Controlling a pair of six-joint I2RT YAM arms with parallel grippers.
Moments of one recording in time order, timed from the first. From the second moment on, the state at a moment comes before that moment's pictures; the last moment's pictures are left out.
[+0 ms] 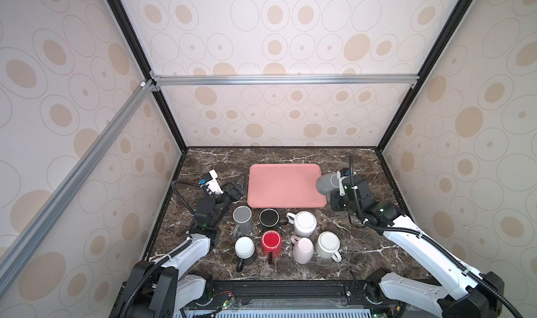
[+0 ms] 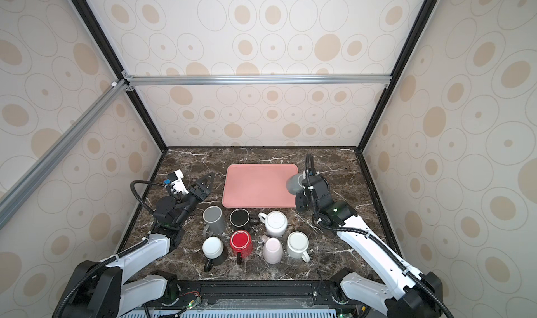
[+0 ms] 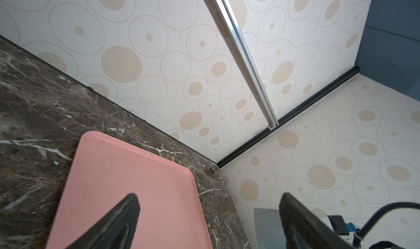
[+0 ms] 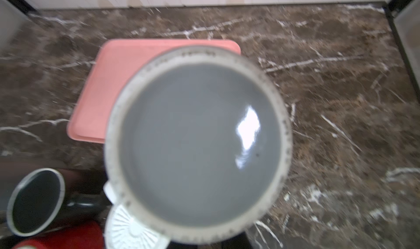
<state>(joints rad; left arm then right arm) -0.23 1.16 0.37 0.91 0.24 -0.97 0.52 1.08 0.95 -0.55 0.19 0.35</state>
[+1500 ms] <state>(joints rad) -0.32 1.35 0.40 1.51 0.51 -1.19 0.75 1.59 1.23 0.34 -0.54 0.80</state>
